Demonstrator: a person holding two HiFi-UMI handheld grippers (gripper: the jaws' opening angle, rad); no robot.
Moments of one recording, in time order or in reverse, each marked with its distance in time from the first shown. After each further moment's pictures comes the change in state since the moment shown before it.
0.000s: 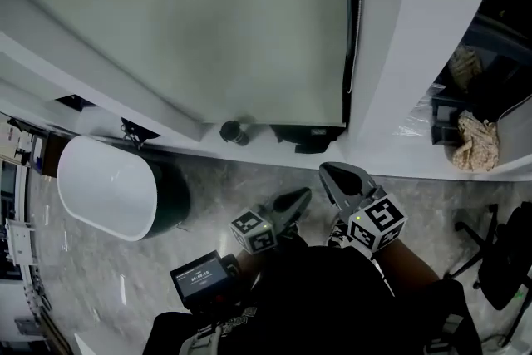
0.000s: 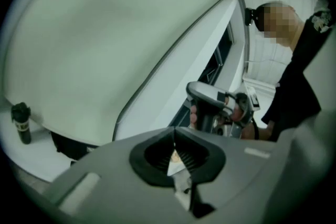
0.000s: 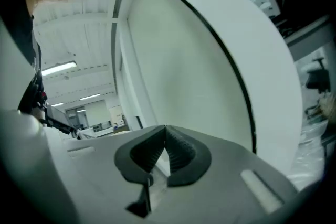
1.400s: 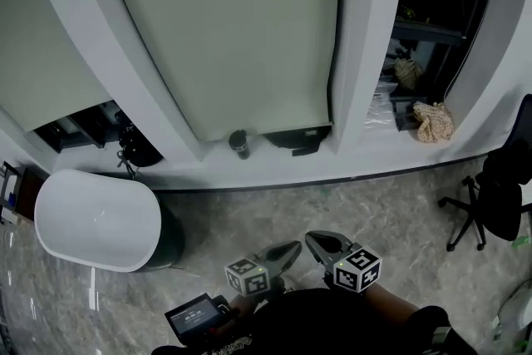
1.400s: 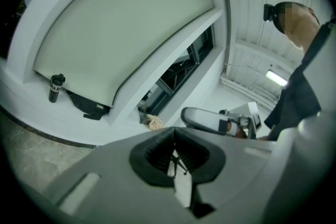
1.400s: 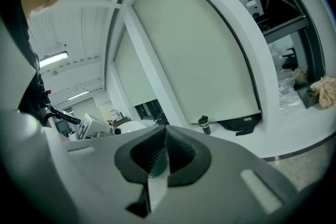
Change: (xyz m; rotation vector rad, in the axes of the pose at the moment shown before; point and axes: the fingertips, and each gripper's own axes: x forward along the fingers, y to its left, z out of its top) left arm -0.311 -0.103 -0.108 -0.095 0.140 -0.173; right arm -0.058 0.320 -0.196 0.114 0.085 -0.162
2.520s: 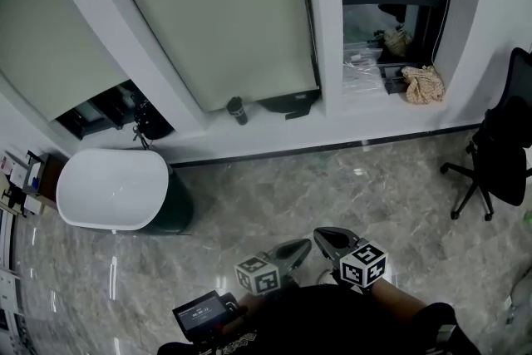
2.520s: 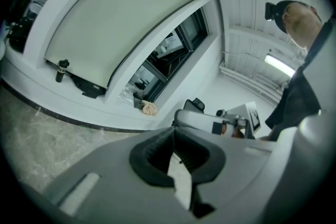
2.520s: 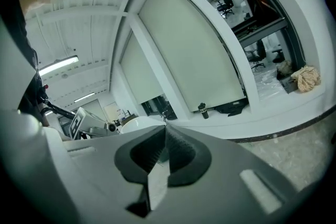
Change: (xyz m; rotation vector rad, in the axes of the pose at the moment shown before) left arm -0.010 -0.174 -0.159 0.023 0.044 0.075; right arm -0.201 0.054 -0.104 0.028 0.001 0.026
